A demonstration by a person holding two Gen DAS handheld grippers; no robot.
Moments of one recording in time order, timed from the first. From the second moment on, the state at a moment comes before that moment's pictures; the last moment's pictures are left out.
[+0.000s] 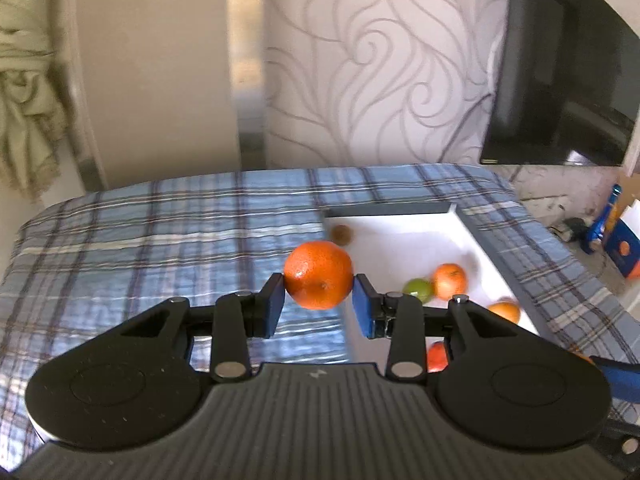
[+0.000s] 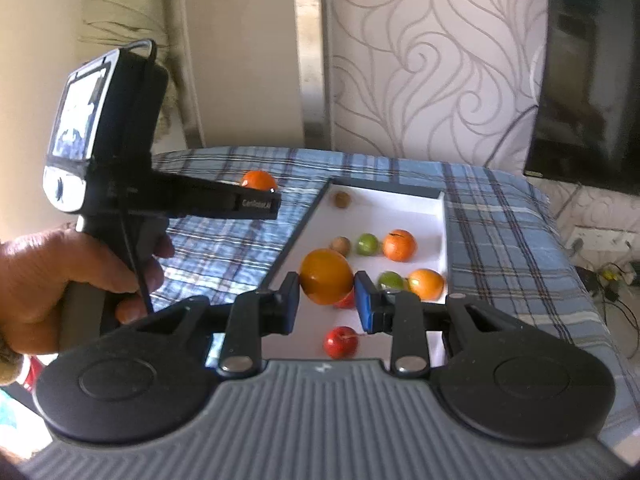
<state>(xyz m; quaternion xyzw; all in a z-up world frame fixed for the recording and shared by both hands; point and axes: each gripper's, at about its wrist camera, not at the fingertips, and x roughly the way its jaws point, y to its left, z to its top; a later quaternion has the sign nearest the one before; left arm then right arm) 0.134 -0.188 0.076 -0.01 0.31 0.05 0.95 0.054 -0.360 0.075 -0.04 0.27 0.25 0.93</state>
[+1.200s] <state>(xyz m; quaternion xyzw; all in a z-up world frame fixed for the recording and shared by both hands) 0.162 -0.218 0.057 0.03 0.31 -0.02 0.95 0.095 -0.363 0.045 -0.04 0.32 0.19 0.93</state>
